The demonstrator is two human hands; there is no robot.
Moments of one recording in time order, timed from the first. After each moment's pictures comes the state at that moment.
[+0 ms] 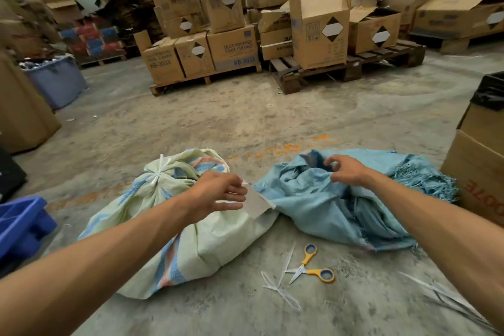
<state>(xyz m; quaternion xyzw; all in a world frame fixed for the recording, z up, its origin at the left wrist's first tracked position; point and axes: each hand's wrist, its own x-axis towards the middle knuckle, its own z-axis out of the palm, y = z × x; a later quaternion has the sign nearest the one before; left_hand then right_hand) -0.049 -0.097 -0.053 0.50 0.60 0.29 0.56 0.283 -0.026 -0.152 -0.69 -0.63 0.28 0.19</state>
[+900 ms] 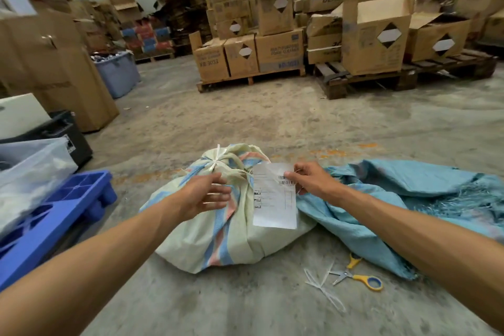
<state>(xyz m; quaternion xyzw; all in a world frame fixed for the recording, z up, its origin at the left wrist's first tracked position) -0.188 -0.114 -0.054 0.40 0.66 0.36 0.53 0.079 -0.055 -0.119 -0.47 -0.66 0.46 0.37</state>
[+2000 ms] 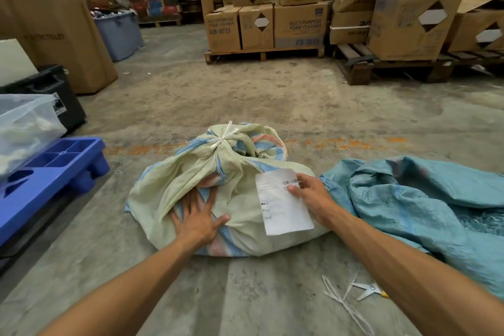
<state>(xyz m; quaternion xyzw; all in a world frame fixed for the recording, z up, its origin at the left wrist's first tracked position) -0.267 -0.074 -0.244 0.60 0.79 0.01 0.13 0.007 -0.015 -0.216 -0.51 -0.52 0.55 0.40</state>
